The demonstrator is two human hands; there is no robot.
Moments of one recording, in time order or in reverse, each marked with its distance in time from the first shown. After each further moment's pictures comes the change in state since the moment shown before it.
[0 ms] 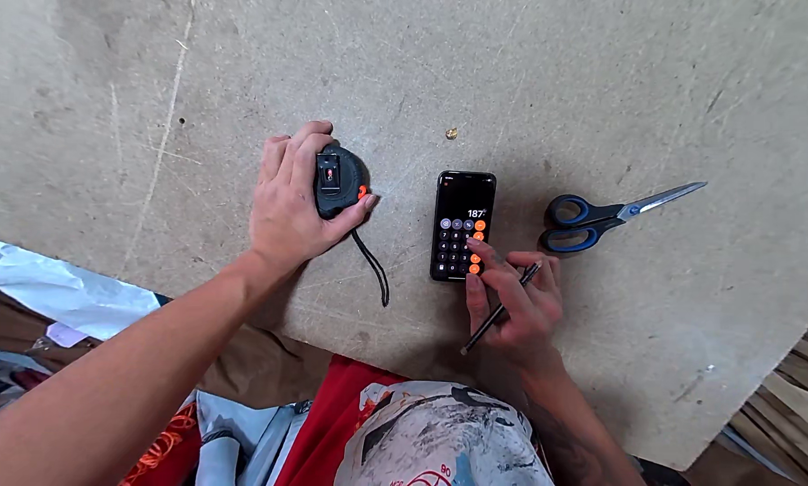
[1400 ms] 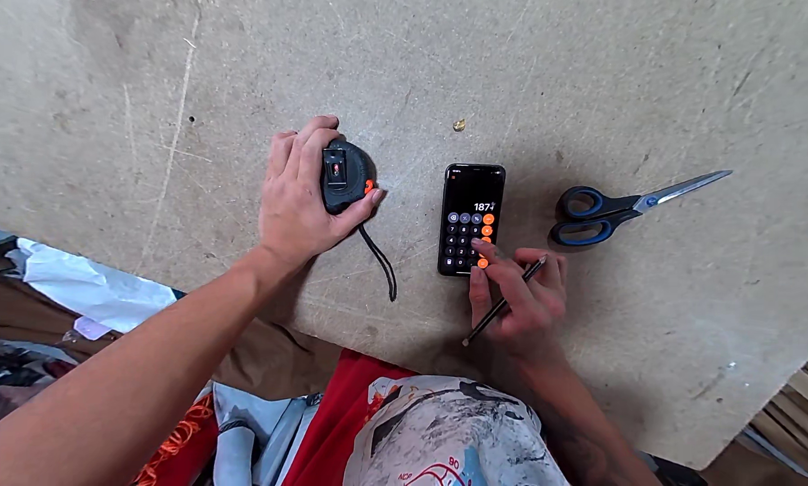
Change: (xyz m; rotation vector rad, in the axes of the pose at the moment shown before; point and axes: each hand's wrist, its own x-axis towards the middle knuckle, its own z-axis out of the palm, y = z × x) left_hand -0.001 0.001 0.000 0.014 0.004 0.002; right_hand -0.007 -0.002 0.006 -0.026 0.004 0.043
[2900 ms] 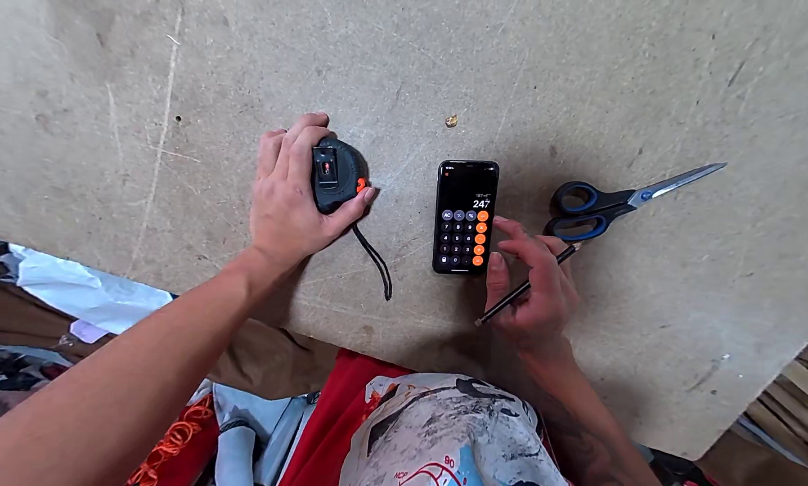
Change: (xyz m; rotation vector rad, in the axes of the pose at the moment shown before) left_hand 0.001 -0.001 -0.001 -0.014 -0.015 -0.006; right_hand 0.012 0.008 -0.008 0.072 0.040 0.057
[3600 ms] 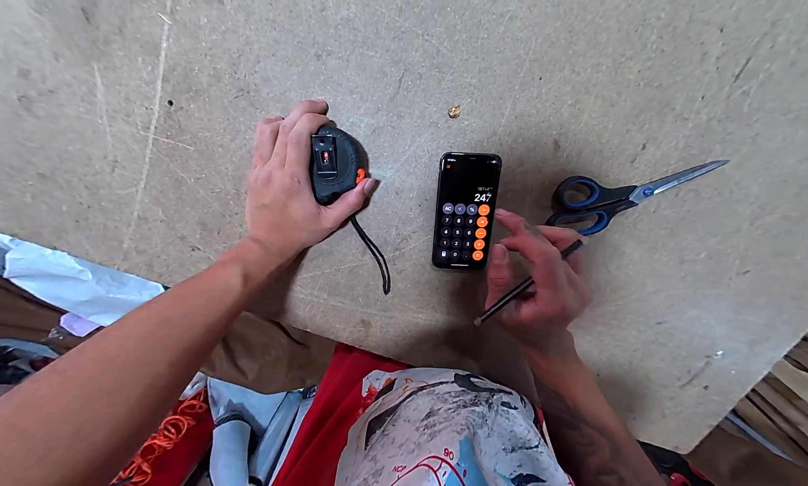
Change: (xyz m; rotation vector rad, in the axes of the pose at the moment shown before) left_hand -0.001 0.000 0.000 0.004 -0.002 -0.003; right_hand 0.008 -0.006 -0.003 -0.036 0.030 -0.023
